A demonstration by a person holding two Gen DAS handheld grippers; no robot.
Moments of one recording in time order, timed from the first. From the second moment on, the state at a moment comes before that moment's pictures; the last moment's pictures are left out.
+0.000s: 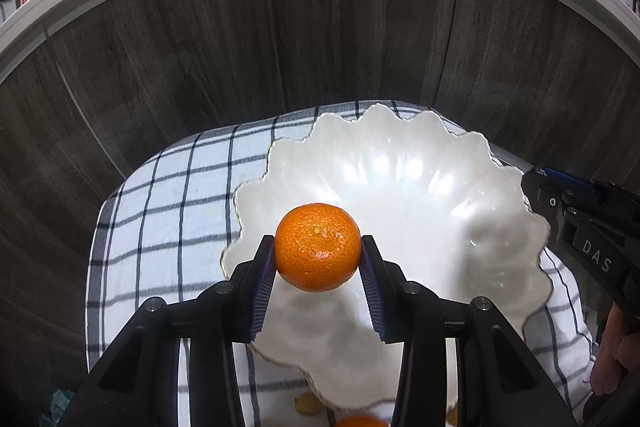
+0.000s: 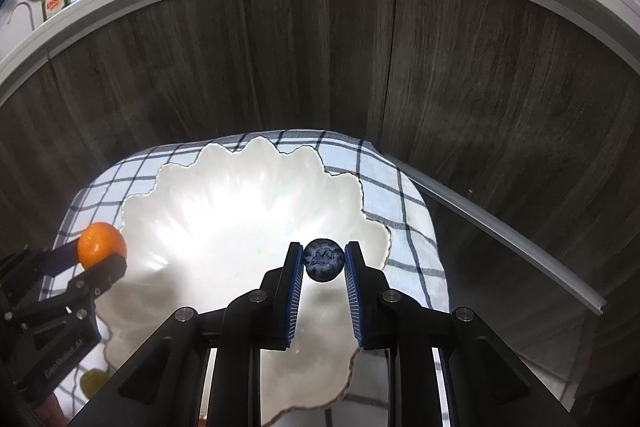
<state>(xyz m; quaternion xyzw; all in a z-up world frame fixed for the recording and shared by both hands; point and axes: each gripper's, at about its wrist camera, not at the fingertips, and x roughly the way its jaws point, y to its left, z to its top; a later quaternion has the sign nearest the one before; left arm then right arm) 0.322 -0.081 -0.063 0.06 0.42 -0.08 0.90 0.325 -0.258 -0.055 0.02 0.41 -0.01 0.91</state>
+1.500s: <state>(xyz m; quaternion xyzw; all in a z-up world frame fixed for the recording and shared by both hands) 0.343 -0.068 -0.040 0.06 0.42 -0.06 0.90 0.348 -0.268 -0.039 0.05 0.41 -0.04 0.91</state>
